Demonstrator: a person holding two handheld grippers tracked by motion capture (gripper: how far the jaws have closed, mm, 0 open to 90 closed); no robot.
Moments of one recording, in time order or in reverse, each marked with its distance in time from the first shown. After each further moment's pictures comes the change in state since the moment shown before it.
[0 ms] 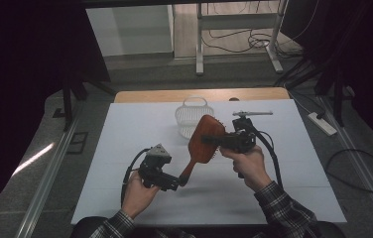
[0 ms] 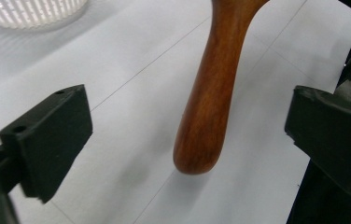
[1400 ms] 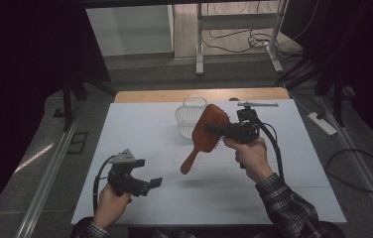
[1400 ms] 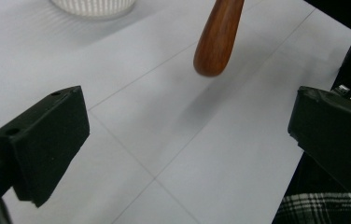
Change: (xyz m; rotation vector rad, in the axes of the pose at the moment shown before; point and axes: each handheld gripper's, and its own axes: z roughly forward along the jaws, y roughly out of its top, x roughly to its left) left arm 0.024 -0.048 -0.059 -0.092 0.036 -0.049; right arm -0.005 0.022 -0.007 -0.059 -0.042 -0.015
